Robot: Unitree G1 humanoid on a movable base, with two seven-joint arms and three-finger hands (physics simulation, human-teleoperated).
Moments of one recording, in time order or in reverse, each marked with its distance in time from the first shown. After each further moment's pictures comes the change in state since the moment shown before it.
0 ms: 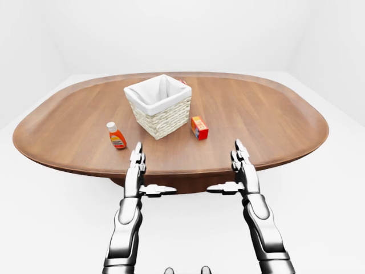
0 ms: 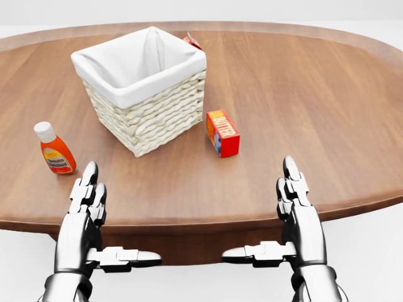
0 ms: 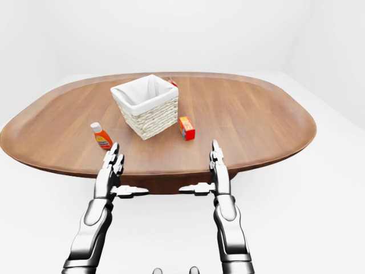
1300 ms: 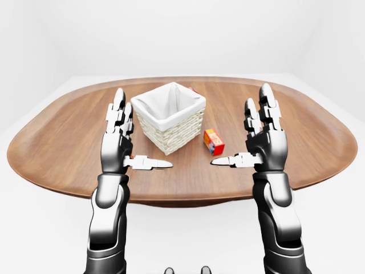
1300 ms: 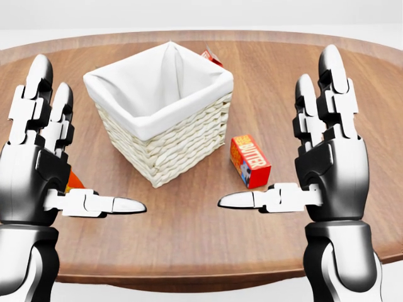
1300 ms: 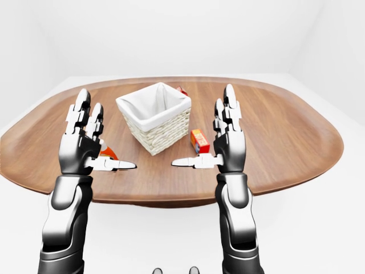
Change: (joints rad) left arm -0.167 0.053 0.059 -0.407 -0.019 0.089 -0.058; right arm -0.150 -0.003 0.005 -0.454 0.078 0.079 -0.038
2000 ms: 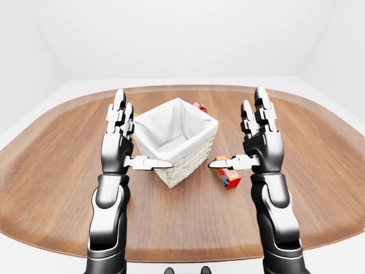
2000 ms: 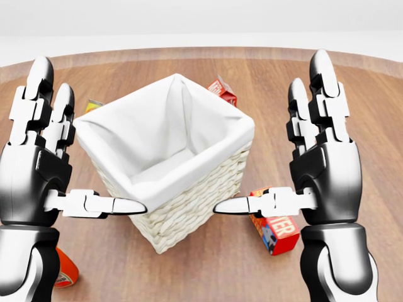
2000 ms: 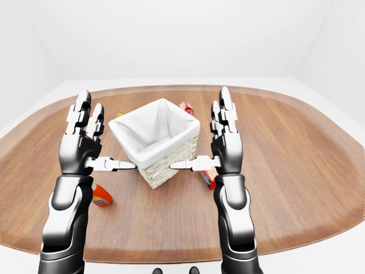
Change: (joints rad) left arm 0.002 -0.002 -0.002 -0.001 -0.013 0.000 -0.001; right arm 0.014 0.004 0.016 0.001 -0.011 0.000 0.017
